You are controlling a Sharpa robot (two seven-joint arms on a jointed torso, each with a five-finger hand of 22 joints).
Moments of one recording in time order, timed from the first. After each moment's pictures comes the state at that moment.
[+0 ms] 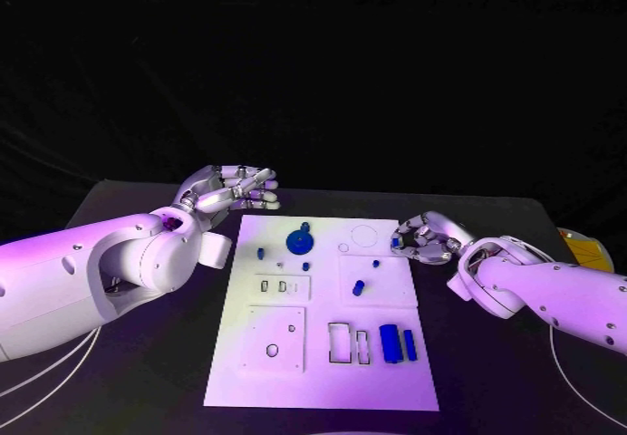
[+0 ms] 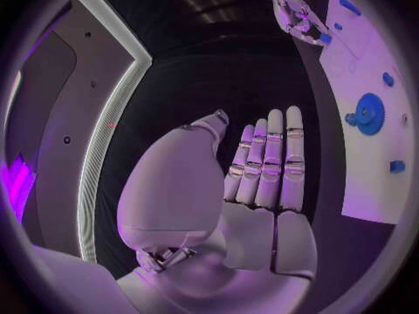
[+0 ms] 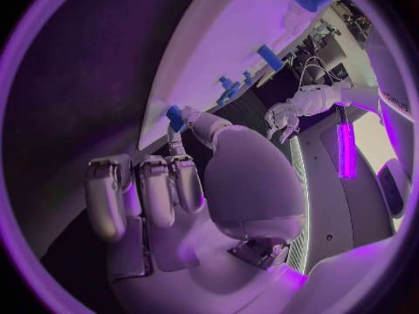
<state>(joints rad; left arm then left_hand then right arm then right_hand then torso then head) 1.25 -0.96 -0.04 1.66 -0.03 -0.34 0.36 1.43 -0.17 0.35 0.29 0.06 0.90 0.22 0.24 0.15 1.10 0.15 0.11 0.07 1.06 0.10 0.37 0.35 0.17 1.01 0.21 0.36 0.14 1.15 -0.85 -0.15 1.34 -1.01 -0.47 0.16 1.25 -0.12 0.55 -0.02 0.11 0.96 0.15 0.24 0.40 1.47 0.07 1.49 1.31 1.47 0.00 1.56 1.31 0.02 1.46 0.11 1.54 1.31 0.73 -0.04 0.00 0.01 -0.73</state>
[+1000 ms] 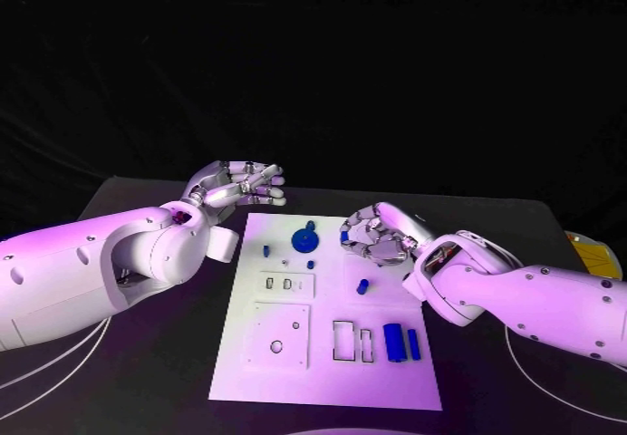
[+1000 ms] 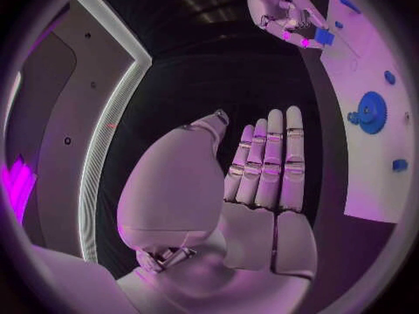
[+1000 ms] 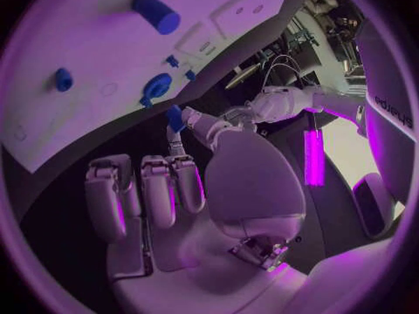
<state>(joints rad) 1.25 -0.95 -0.04 1.64 -0.03 -0.34 0.36 1.43 -0.17 0.35 0.29 0.06 0.90 0.22 0.24 0.15 1.10 0.15 0.11 0.07 1.06 0.10 0.37 0.35 0.17 1.01 0.21 0.36 0.14 1.20 -0.77 -0.15 1.60 -1.16 -0.59 0.05 1.24 -0.10 0.56 -0.02 0.11 0.96 0.15 0.25 0.40 1.46 0.06 1.49 1.31 1.47 -0.01 1.56 1.31 0.02 1.46 0.11 1.56 1.31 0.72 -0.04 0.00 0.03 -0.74</state>
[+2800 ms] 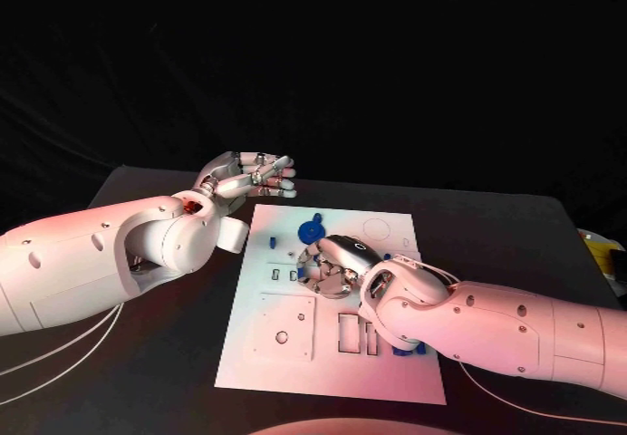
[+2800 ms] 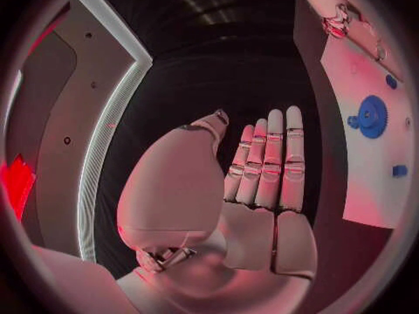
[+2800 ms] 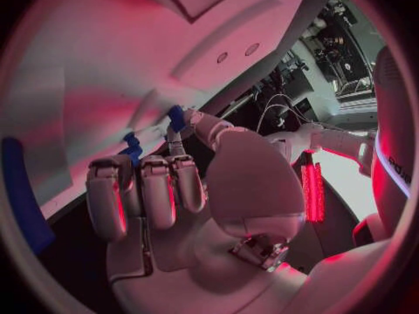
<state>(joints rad) 1.25 -0.94 -0.04 1.63 -0.03 -0.33 0.35 1.43 -0.17 0.35 0.29 0.06 0.90 0.22 0.24 0.15 1.10 0.15 0.11 0.07 1.06 0.11 0.37 0.35 0.17 1.00 0.20 0.36 0.14 1.11 -0.54 -0.17 1.53 -1.40 -0.51 -0.15 1.22 -0.10 0.56 -0.01 0.12 0.96 0.15 0.25 0.40 1.46 0.06 1.49 1.31 1.47 -0.01 1.56 1.31 0.02 1.47 0.10 1.55 1.31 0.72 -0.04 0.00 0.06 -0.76</state>
